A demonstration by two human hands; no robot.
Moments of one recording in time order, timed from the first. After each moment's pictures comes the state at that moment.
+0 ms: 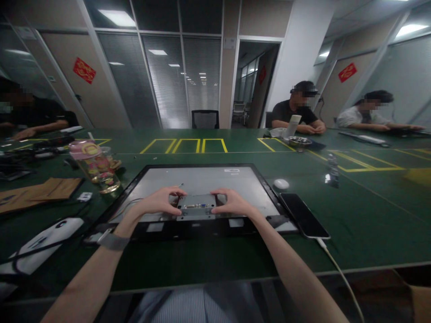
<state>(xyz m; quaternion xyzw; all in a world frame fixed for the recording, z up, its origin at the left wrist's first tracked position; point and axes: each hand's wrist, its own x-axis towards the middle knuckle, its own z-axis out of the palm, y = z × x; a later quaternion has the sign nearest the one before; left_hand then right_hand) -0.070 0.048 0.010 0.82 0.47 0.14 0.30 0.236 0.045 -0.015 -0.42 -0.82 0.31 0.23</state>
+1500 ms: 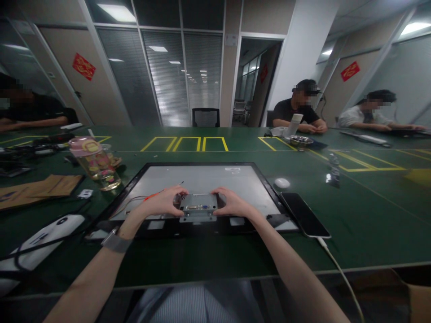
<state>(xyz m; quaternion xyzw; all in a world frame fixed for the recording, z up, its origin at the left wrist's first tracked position) -0.064 0.049 -0.005 0.86 0.45 0.13 0.21 0.230 0.039 -0.016 -0.42 -0.84 0.29 0.21</state>
